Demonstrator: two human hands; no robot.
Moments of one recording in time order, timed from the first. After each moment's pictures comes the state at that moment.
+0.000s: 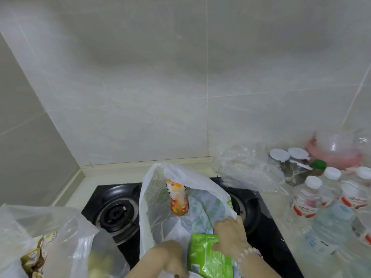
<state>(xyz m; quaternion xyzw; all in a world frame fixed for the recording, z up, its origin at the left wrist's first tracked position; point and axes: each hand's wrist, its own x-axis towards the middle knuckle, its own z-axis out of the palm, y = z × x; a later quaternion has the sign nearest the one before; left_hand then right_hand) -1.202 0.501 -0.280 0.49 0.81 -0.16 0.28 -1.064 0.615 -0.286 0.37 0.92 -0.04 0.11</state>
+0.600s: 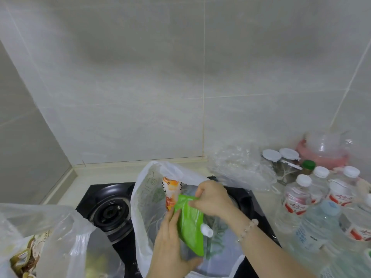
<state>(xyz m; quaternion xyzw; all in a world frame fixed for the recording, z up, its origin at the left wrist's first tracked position) -1.182 0.477 -0.302 0.56 0.74 0.39 0.01 -1.093 0.604 -0.177 0.43 0.84 -0.32 -0.10</state>
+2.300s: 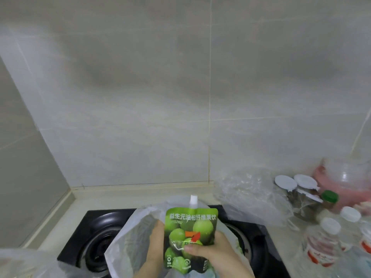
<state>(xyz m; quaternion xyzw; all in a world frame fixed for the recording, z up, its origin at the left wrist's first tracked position) -1.258 0.563 -0.281 0.34 0.80 0.45 0.20 -1.091 0.621 -0.213 0.25 0.54 -0.77 -0.22</state>
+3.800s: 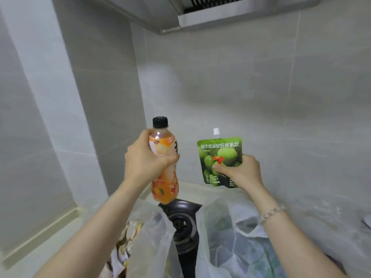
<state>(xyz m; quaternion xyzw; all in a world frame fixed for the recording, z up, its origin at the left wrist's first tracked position) -1.271 0.381 -0.006 0.24 0.80 0.52 -0.17 -1.182 0.582 -0.055 0.23 0.77 -0.47 -0.37</state>
